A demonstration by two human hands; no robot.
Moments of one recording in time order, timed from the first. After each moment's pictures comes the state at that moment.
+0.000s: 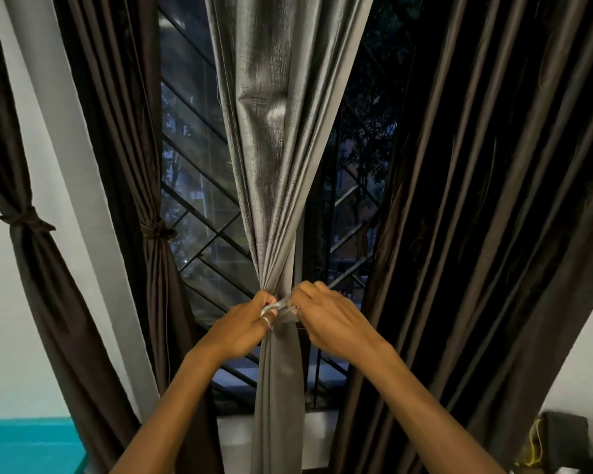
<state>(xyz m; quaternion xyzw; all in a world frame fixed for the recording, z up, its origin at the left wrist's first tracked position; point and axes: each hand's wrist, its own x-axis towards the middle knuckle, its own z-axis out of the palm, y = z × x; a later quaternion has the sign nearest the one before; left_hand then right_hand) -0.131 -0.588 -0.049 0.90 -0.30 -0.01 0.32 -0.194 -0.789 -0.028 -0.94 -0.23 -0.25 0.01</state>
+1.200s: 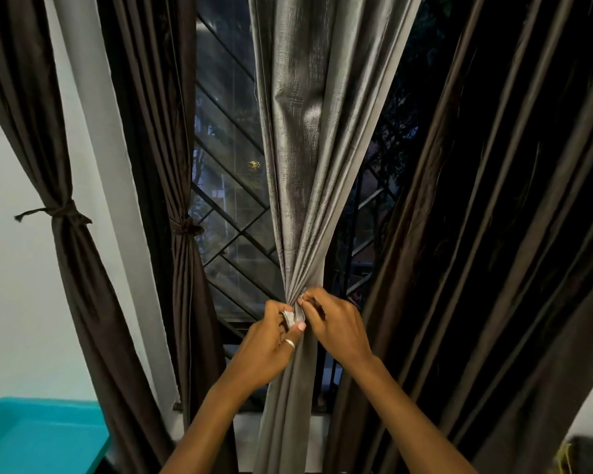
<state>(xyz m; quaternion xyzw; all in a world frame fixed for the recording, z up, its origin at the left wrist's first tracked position) -0.166 -0.591 -0.077 0.81 -0.30 0.09 0.49 -0.158 -0.770 -0.072 -0.87 -0.18 -0.35 0.29</state>
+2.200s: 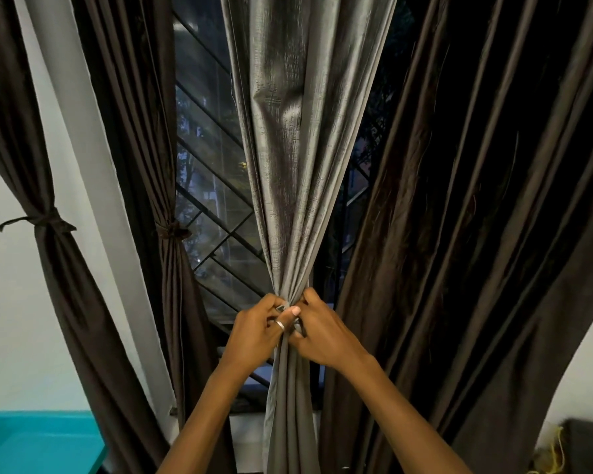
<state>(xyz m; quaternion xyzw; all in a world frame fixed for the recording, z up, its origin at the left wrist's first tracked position) -0.150 -0.601 -0.066 0.82 -0.26 0.13 0.49 -0.164 -0.767 -0.070 -0.93 -0.21 -0.21 0.22</state>
